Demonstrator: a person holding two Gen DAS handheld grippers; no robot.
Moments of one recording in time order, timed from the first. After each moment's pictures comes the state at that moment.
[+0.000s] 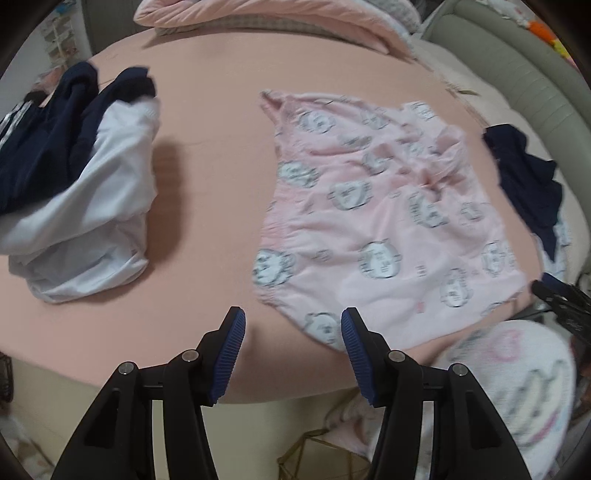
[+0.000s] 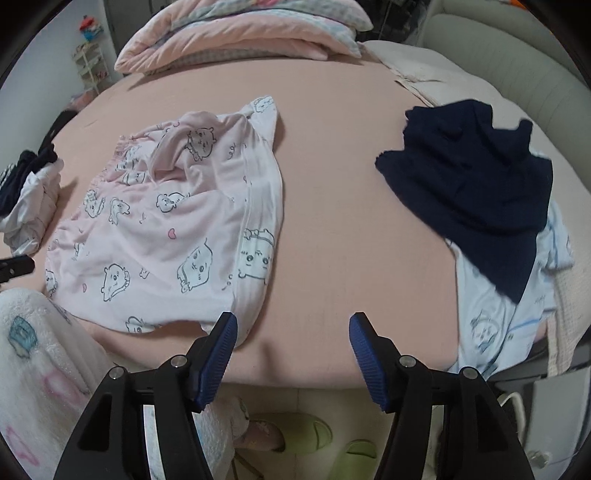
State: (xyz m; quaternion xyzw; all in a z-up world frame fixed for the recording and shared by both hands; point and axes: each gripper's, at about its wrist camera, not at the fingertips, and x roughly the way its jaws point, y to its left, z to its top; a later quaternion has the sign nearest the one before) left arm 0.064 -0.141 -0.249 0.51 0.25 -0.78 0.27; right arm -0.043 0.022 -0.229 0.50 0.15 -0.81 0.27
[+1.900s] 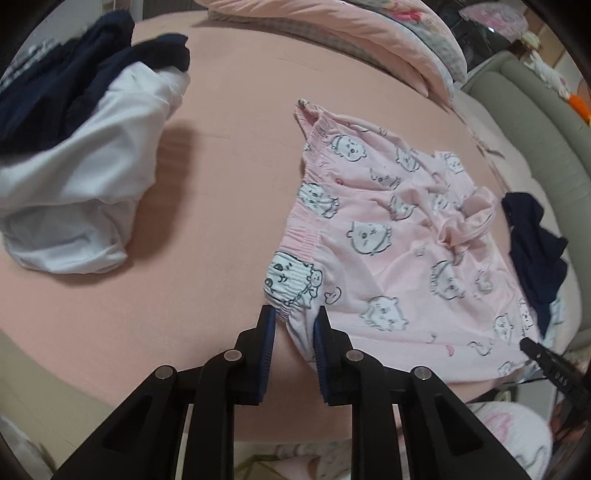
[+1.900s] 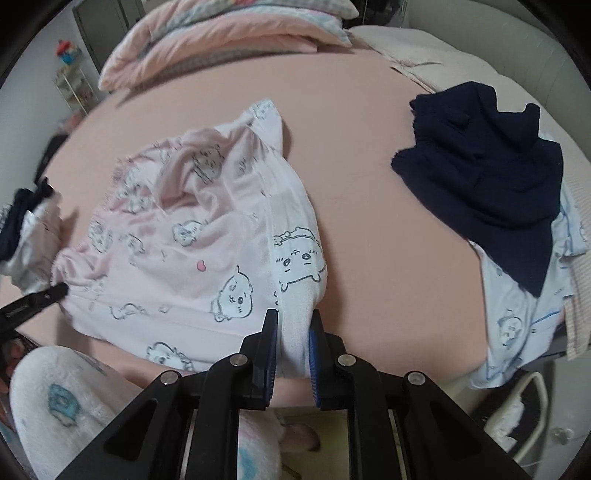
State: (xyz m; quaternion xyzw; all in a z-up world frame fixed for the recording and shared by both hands) left arm 0.055 -0.159 -0.266 0.44 0.33 -0.77 0.32; right arm -0.060 -0.012 -0.224 0.54 0.13 -0.80 0.24
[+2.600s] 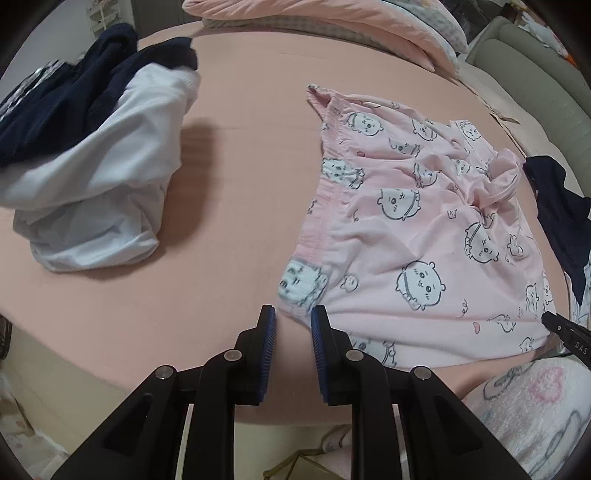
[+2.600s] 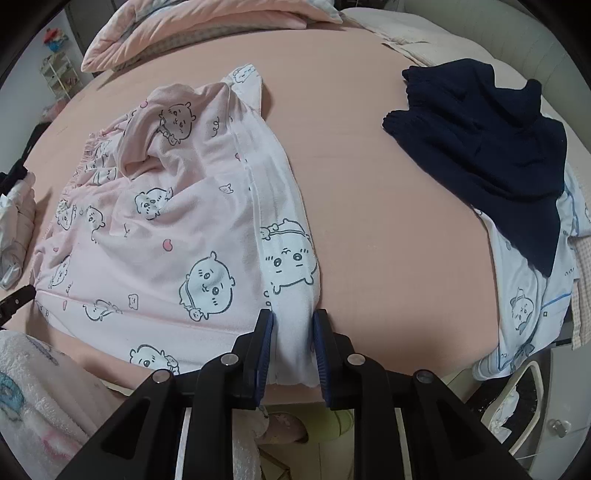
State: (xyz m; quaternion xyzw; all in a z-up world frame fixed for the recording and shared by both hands) left arm 0.063 -0.160 -0.278 0.48 0.28 -0.75 0.35; right arm -0.066 0.003 -0.264 0.56 0.13 -0.79 0.22
